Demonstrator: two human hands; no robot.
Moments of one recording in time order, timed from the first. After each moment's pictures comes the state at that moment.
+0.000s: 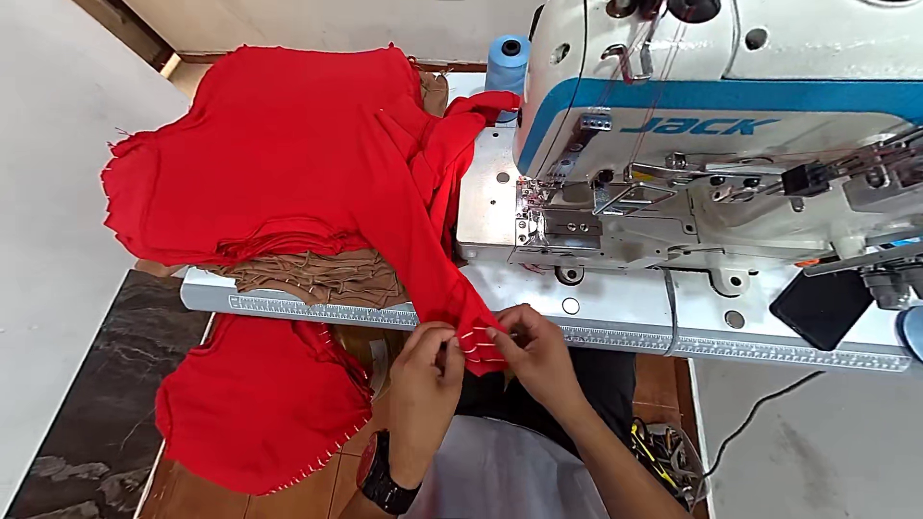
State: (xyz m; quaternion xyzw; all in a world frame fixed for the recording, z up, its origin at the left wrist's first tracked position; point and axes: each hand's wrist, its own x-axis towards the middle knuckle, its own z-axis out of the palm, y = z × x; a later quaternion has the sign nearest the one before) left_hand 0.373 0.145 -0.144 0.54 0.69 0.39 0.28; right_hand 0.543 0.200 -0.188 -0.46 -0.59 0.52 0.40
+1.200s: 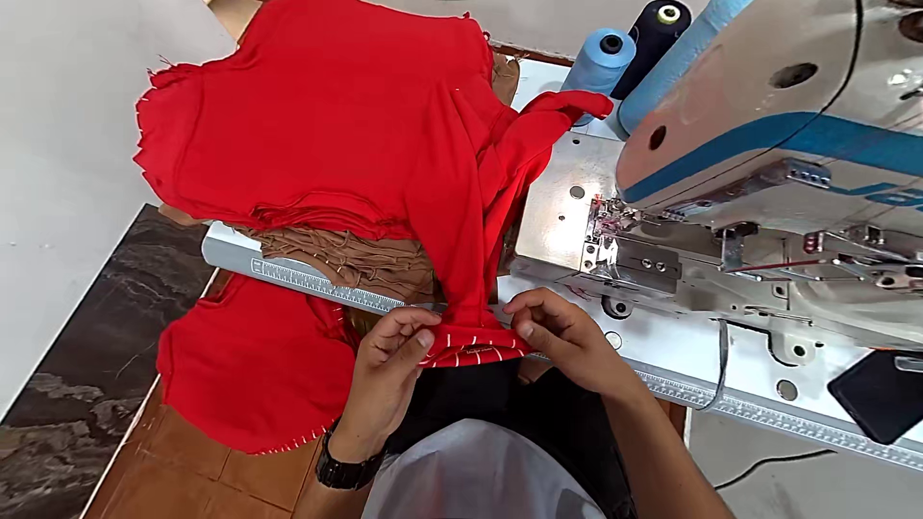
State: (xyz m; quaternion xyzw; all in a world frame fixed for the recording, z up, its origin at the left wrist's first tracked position) left_hand 0.298 0.153 -0.140 0.28 0.45 0.65 0.55; right_hand 0.534 0.279 -0.160 -0.24 -0.67 0.64 0.28
